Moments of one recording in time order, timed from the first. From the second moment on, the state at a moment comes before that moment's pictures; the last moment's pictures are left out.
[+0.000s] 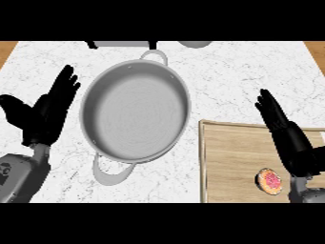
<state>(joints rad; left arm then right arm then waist) -0.29 0.43 -0.24 -1.48 0.39 0.31 0.13 -0.06 -0.26 0.10 -1.63 -0.11 -0.01 0.02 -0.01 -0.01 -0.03</state>
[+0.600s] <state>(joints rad) -0.07 0.59 -0.20 -1.43 0.28 0.32 0.07 0.16 -0.59 -0.13 -1.64 0.07 -0.01 -0.18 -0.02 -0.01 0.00</state>
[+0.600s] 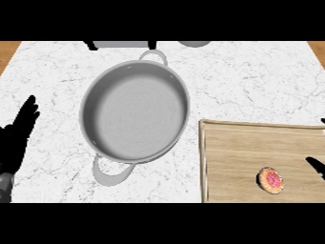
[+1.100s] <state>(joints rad) 0.01 0.58 -0.17 -1.46 0.23 0.31 0.04 0.39 -0.66 -0.25 -1.74 0.08 0.11 -0.39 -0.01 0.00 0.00</state>
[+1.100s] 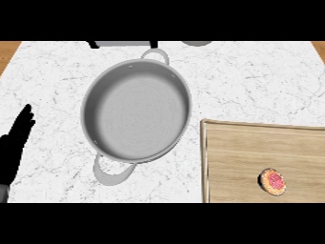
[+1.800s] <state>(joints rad) 0.00 0.57 -0.17 -1.50 0.20 0.28 0.07 0.23 -0.91 -0.04 -2.00 0.15 0.44 0.23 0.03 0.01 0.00</state>
